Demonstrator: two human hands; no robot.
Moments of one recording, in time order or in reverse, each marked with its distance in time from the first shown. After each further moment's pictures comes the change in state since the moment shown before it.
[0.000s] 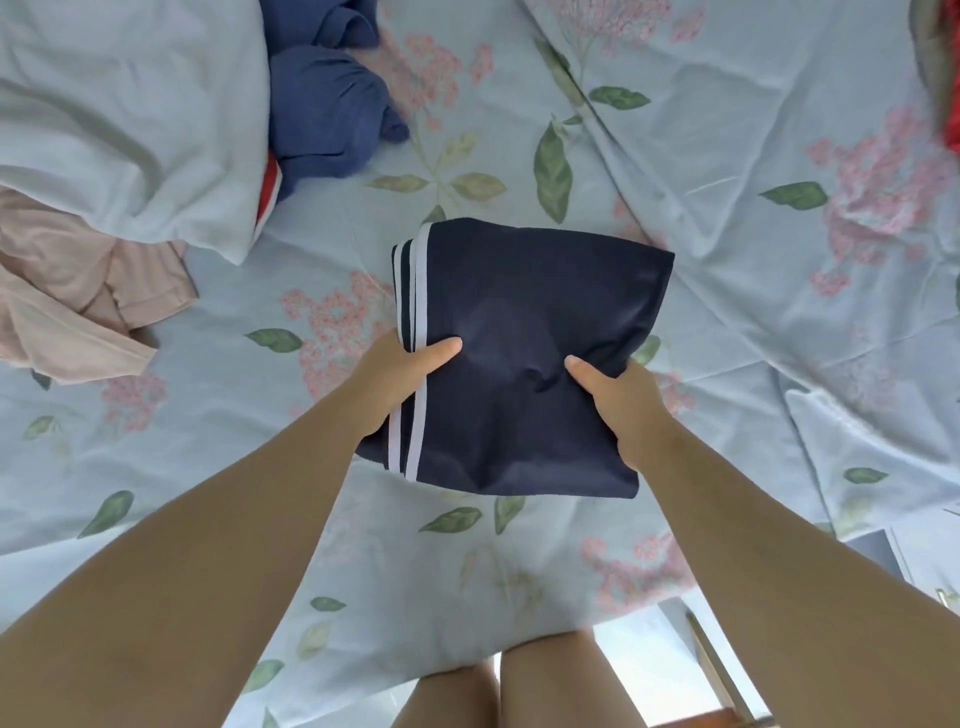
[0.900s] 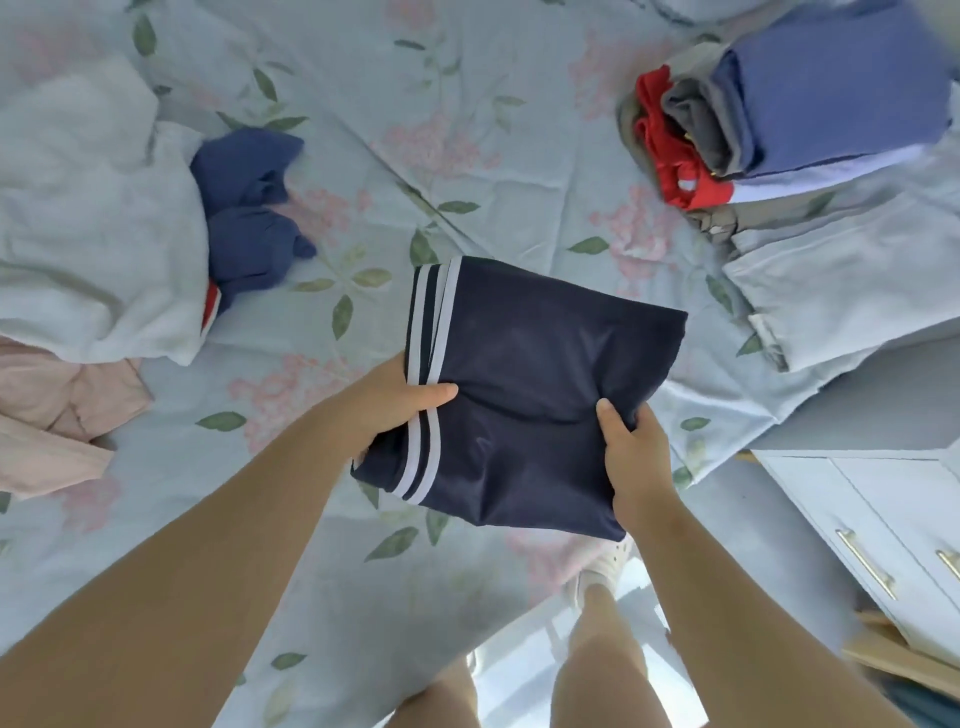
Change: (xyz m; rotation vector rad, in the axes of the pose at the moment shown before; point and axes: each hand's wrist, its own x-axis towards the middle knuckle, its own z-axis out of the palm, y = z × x) left_hand -0.099 0.072 0.052 0.266 -0.274 0.280; right_hand -0.115 0.036 -0.095 0.291 0.319 -0.263
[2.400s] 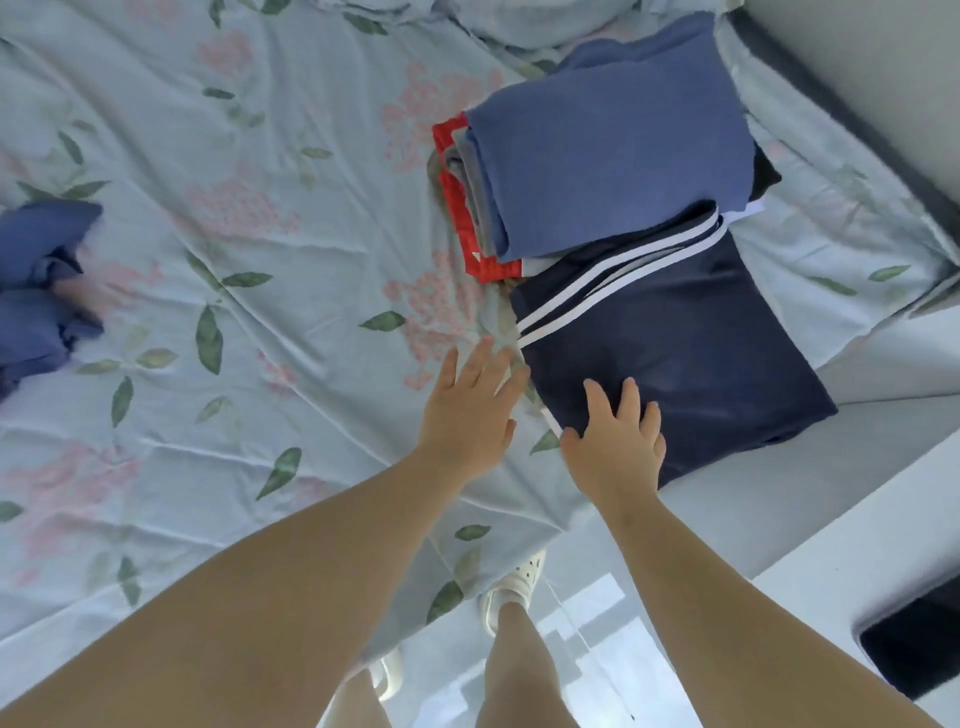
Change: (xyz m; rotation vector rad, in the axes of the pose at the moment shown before) left_hand 0.172 0.185 0.290 1.425 0.132 0.307; right_hand 0.221 -0.063 -0.218 -1.099 -0.087 -0.142
